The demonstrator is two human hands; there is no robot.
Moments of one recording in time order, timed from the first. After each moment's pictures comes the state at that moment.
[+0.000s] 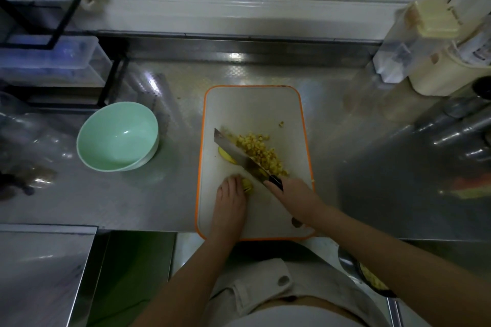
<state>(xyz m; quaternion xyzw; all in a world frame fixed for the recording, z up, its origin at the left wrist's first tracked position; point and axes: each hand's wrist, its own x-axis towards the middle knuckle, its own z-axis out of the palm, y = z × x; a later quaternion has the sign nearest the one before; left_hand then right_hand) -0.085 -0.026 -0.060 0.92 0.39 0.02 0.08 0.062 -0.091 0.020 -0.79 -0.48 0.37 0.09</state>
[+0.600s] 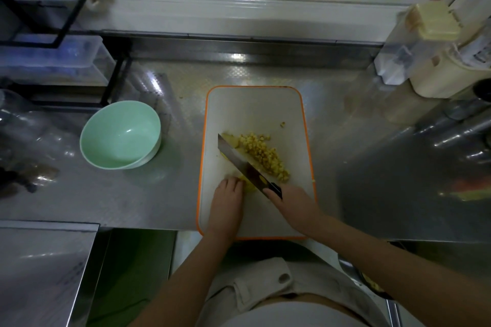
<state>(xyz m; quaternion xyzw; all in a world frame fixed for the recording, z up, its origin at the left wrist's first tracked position) -0.094 -0.019 -0.038 0.92 0.37 0.08 0.14 0.048 -0.102 0.012 -0.81 -0.45 0.37 0.12</state>
